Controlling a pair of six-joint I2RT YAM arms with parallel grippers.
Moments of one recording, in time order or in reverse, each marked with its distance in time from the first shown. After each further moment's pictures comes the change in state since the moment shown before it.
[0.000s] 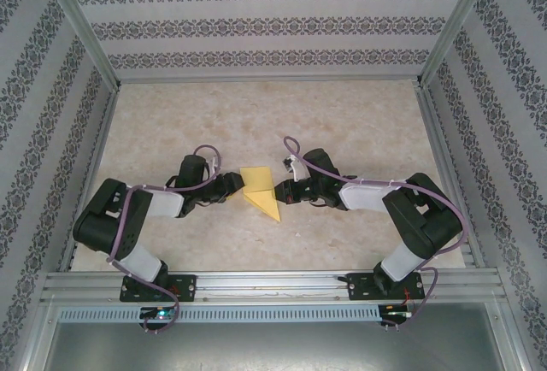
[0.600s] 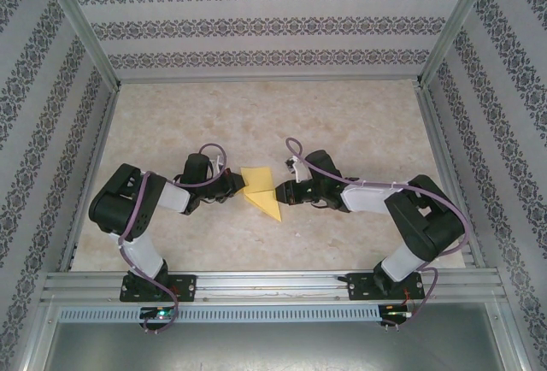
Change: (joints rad) left arm 0.001 0.137 0.029 0.165 0.056 -0.067; right arm -0.007 -0.035 -0.025 -0.008 0.022 0.010
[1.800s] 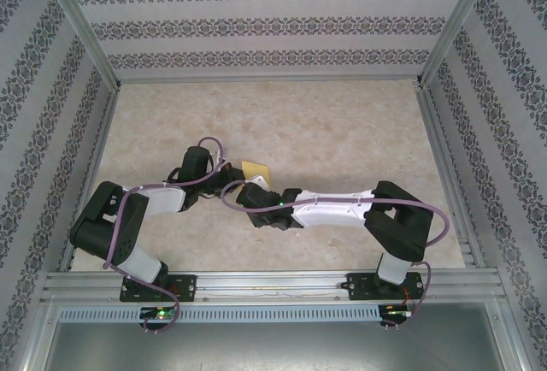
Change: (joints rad) left arm -0.035 -0.194 0.053 -0.262 -0.043 0.039; right arm 0.527 0.161 0.406 -0.610 0.909 -0.036
